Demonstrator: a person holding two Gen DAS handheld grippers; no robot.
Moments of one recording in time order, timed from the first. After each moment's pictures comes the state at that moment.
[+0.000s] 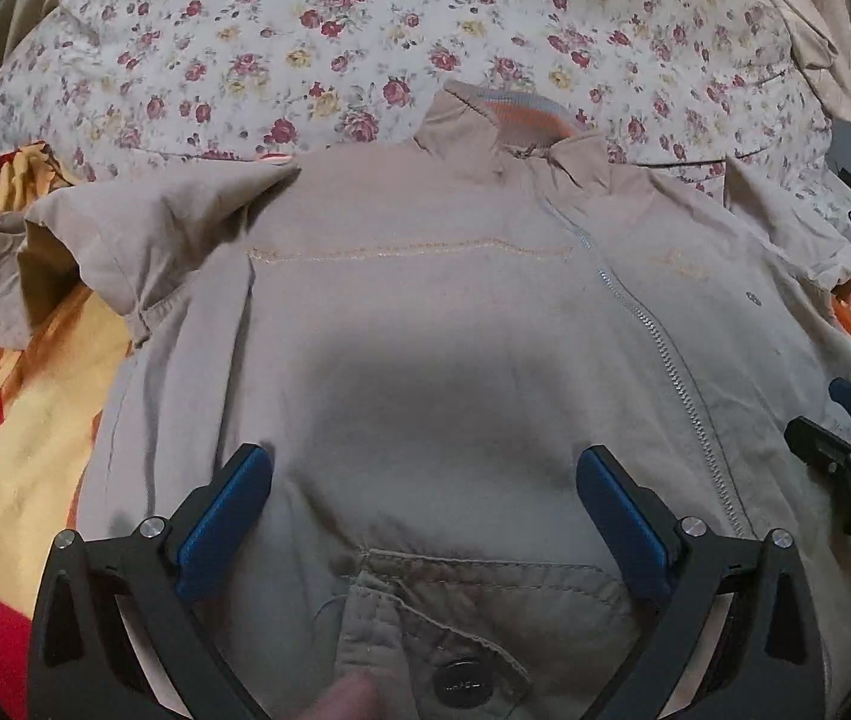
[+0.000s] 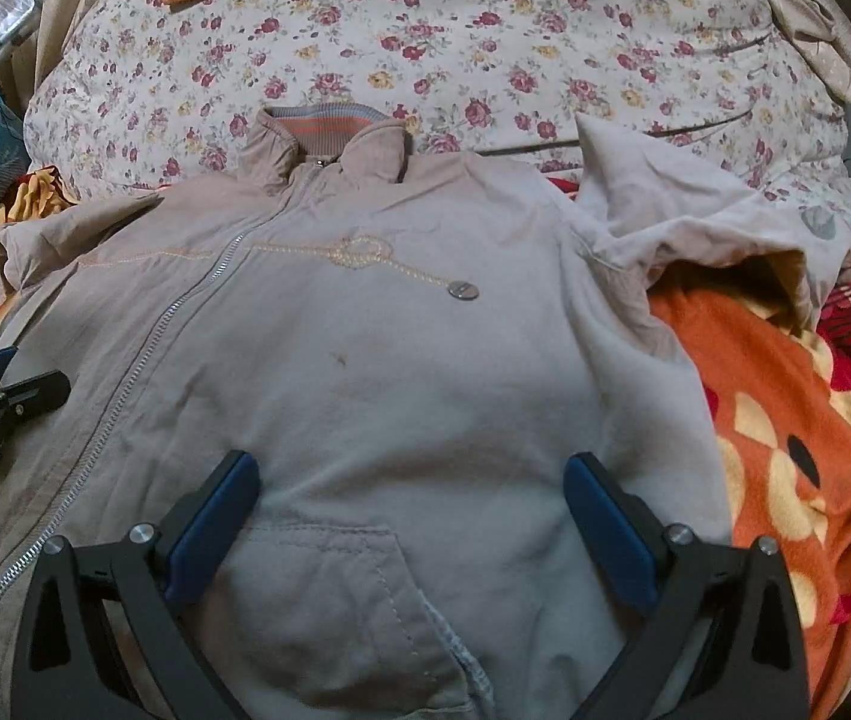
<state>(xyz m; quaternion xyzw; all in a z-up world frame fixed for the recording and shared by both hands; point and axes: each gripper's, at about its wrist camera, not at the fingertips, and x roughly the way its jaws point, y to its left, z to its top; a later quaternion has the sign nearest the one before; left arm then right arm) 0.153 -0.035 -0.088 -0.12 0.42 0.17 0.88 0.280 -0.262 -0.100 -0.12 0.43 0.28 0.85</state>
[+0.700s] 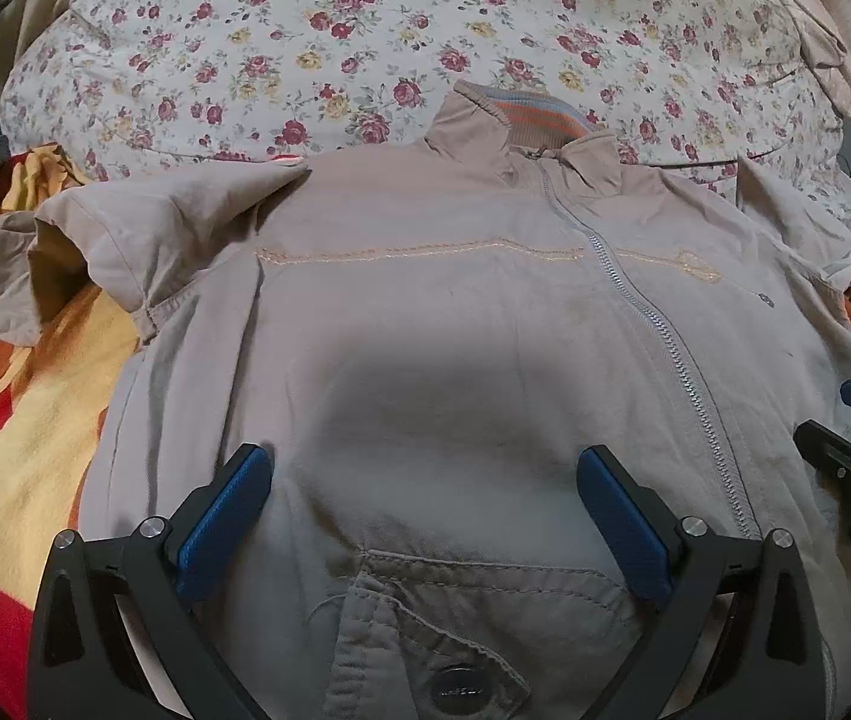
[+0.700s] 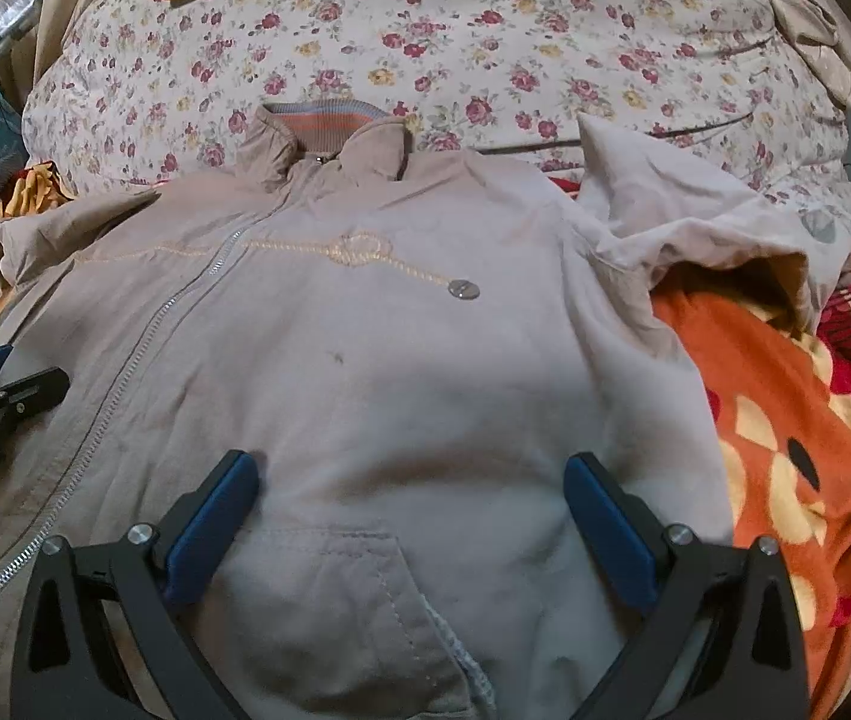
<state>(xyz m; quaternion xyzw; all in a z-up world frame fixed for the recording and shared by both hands) 0.154 -0.037 -0.090 -0.11 0.43 0.19 0.88 0.281 -0.262 -0.101 -0.12 0.43 0.28 0.85</state>
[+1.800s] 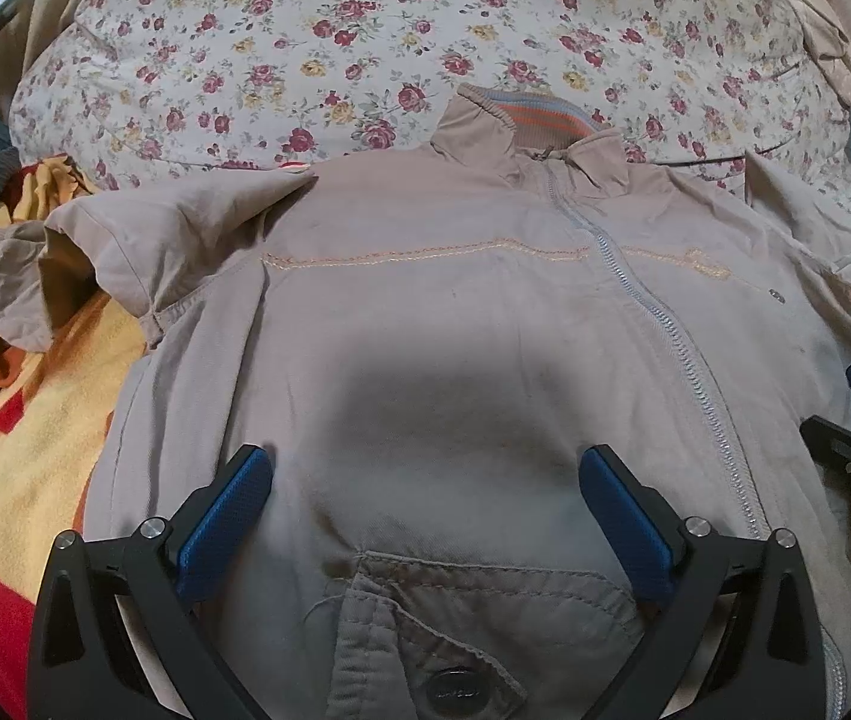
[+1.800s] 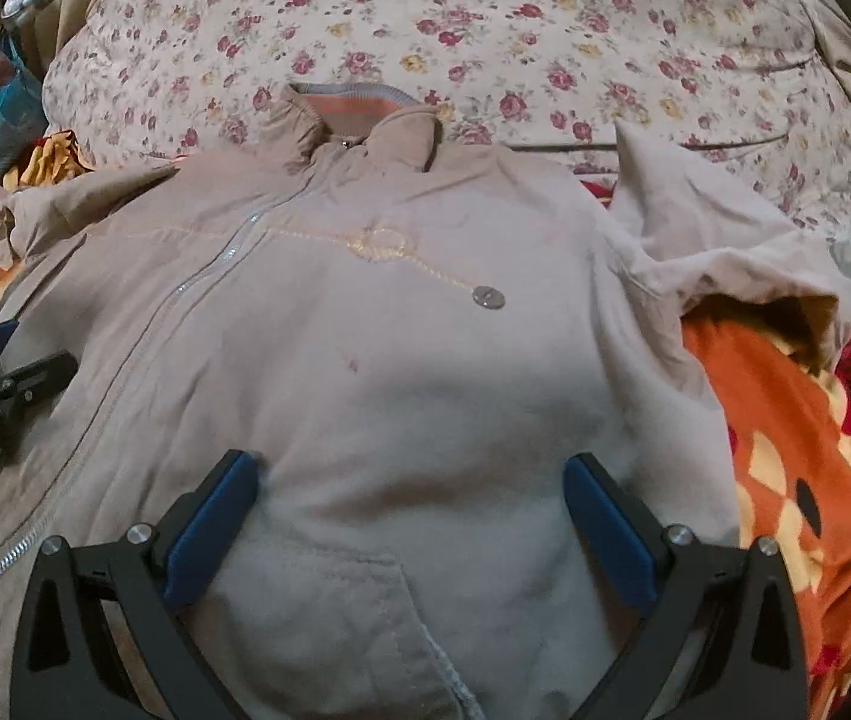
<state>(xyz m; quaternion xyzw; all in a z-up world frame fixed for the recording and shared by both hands) 0.156 -0.041 -0.092 -0.09 0.43 0.21 0.88 0.288 -0.250 -0.100 -0.15 0.44 0.30 0.83</state>
